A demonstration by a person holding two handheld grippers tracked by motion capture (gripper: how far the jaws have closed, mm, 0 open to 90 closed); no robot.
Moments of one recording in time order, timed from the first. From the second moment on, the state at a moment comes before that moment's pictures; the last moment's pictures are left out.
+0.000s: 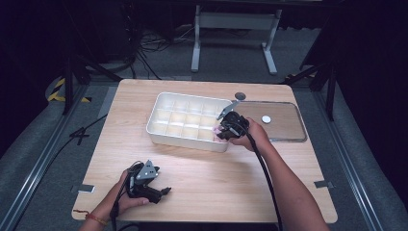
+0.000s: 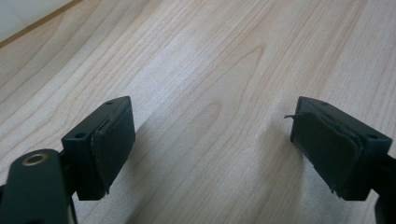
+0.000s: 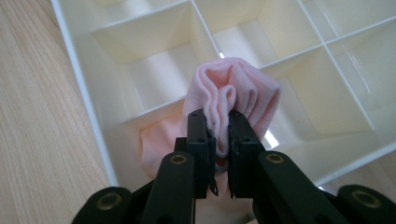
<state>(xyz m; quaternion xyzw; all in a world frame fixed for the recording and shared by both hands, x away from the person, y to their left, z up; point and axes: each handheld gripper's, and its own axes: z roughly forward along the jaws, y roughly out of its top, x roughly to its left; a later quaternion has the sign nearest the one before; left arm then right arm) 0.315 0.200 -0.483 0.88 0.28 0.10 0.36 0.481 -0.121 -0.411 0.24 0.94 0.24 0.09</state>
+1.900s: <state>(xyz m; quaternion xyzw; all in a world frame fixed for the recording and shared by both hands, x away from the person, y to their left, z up) 0.315 0.200 -0.483 0.89 0.28 0.10 0.36 0.478 -0.122 -0.401 0.25 0.93 0.24 0.06</state>
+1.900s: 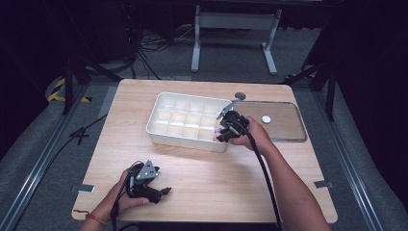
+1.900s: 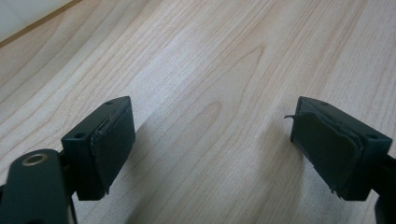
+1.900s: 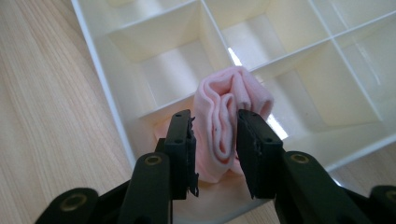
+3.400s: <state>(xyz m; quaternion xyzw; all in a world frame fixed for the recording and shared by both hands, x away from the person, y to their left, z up) 0.316 0.200 -0.483 0.89 0.28 0.10 0.36 0.434 -0.155 -0.365 0.25 0.91 0.30 0.15</state>
